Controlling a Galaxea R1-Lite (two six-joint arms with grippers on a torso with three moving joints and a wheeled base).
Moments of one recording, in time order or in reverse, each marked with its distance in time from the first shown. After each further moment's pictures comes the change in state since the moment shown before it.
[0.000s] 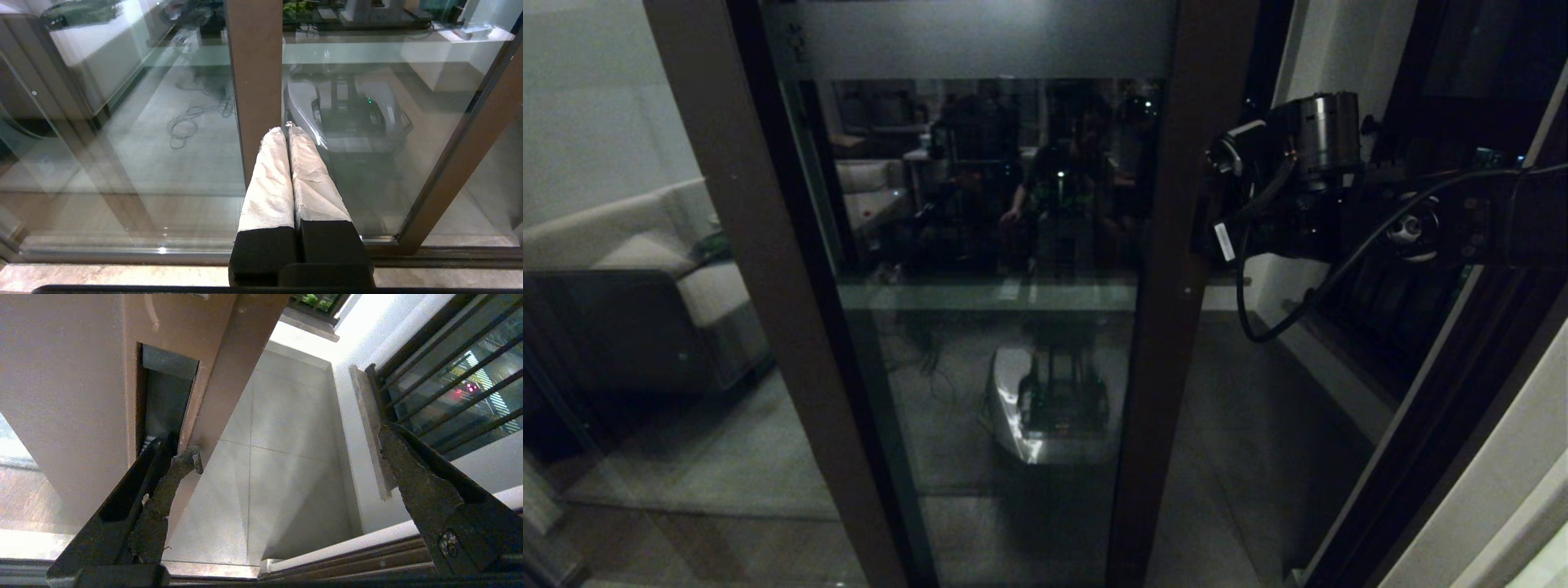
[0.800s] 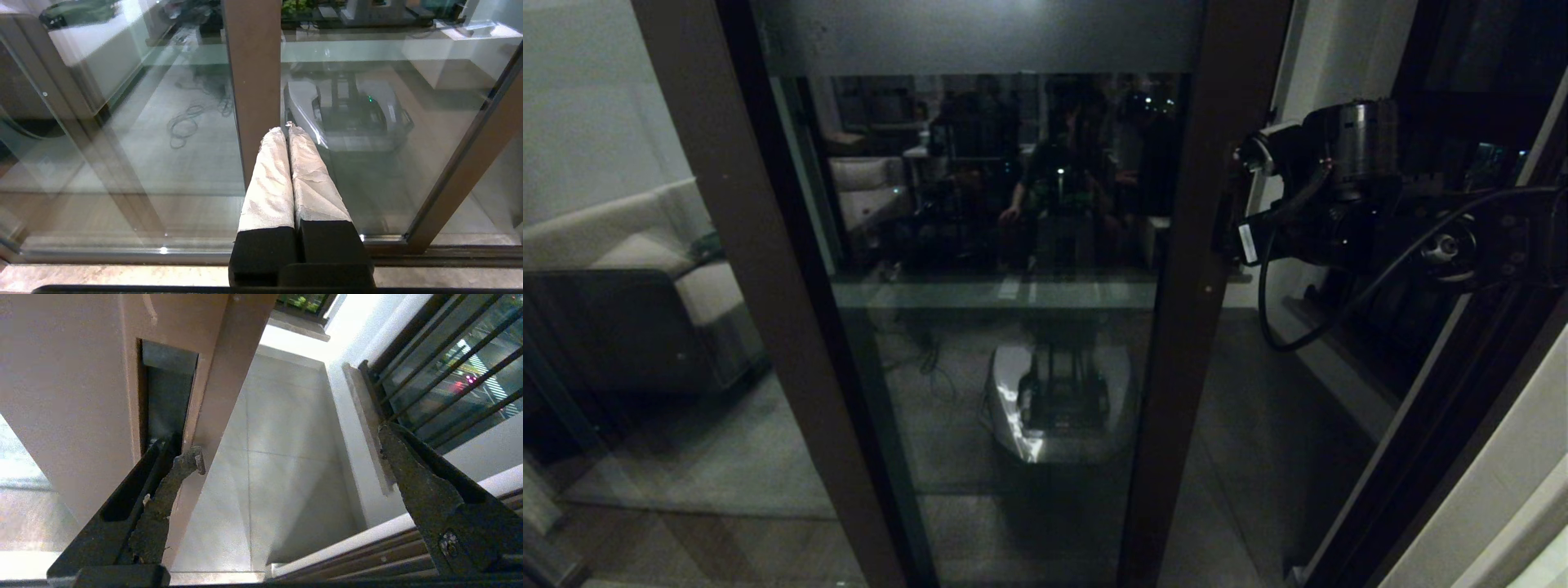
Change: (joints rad) left arm 0.000 0.000 0.000 0.000 0.000 0.000; right arm 0.015 -0.074 0.147 -0.119 0.024 0.017
